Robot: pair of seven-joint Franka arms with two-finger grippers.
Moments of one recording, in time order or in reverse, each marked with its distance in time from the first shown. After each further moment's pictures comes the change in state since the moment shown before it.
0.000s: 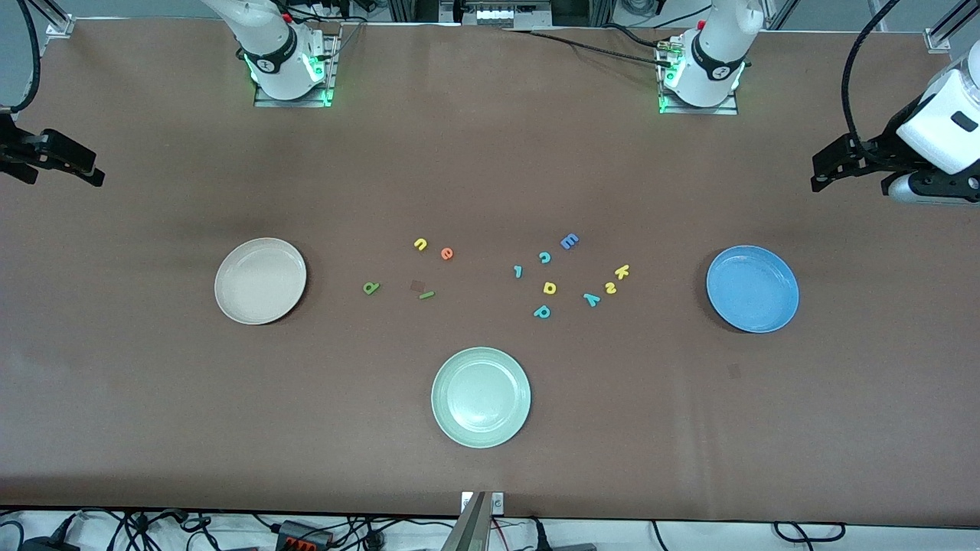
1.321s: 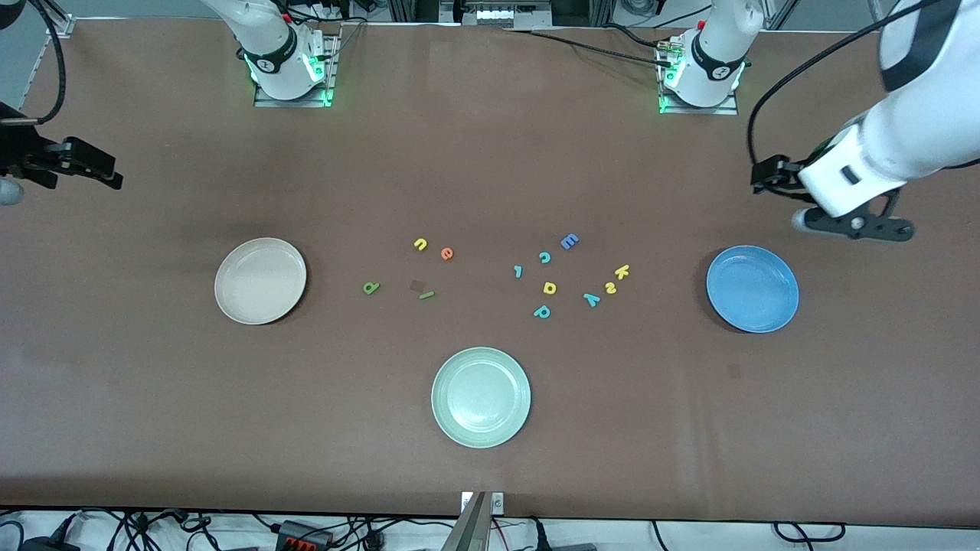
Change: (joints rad) left arm -0.091 0.129 -0.014 -0.003 -0.001 -0.104 0.006; right arm 0.029 0.027 0.004 -0.014 0.000 -0.025 -0.014
